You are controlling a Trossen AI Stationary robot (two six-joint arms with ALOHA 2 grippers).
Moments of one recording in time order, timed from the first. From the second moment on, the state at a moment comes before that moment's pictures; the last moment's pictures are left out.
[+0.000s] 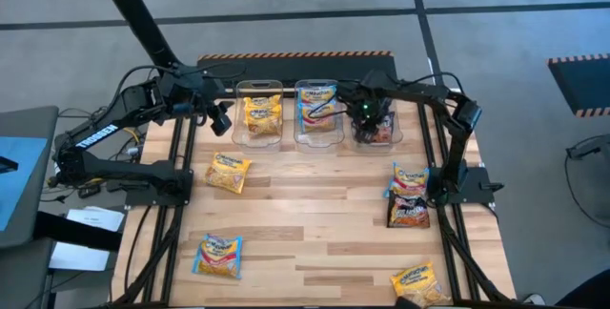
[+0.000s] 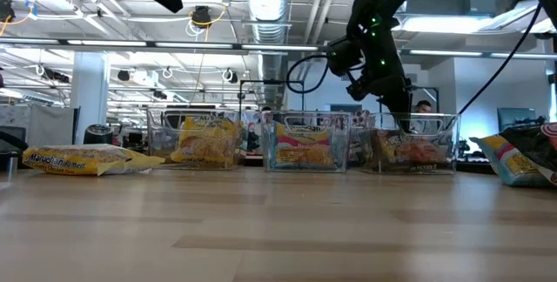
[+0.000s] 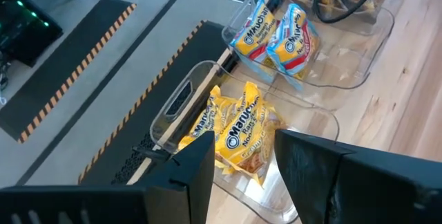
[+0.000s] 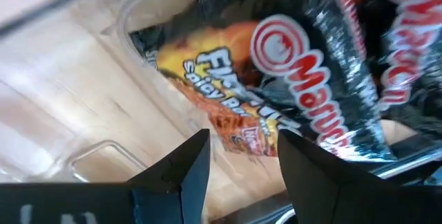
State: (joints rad) left arm 0.45 1.01 1.32 -0.93 -0.32 0.07; right arm -0.58 1.87 1.46 -1.37 0.16 -0.05
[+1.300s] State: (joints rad) left arm 0.44 1.05 1.32 -1.29 0.05 -0.02; right arm -0.18 1.87 1.87 -1.57 0.15 0.30
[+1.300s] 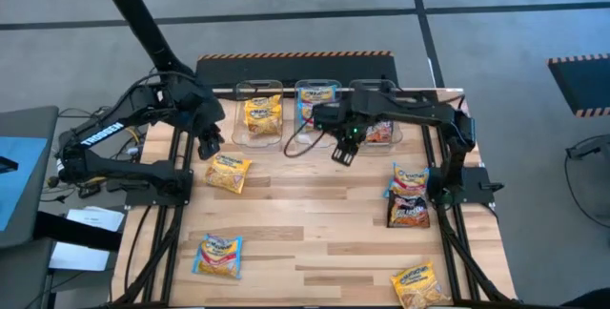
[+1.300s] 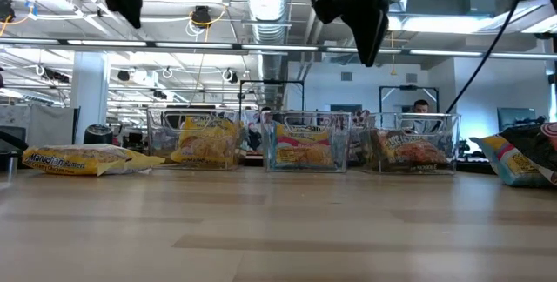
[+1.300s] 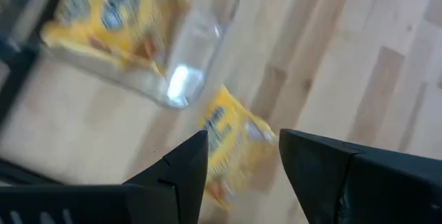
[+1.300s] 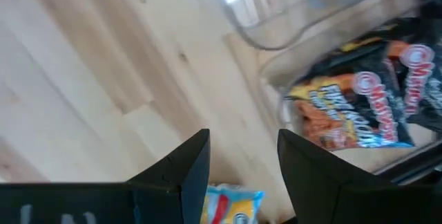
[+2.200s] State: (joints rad) left arm 0.11 1.01 0.90 -1.22 0.23 -0.38; right arm 0.10 1.87 1.87 -1.57 0.11 0.52
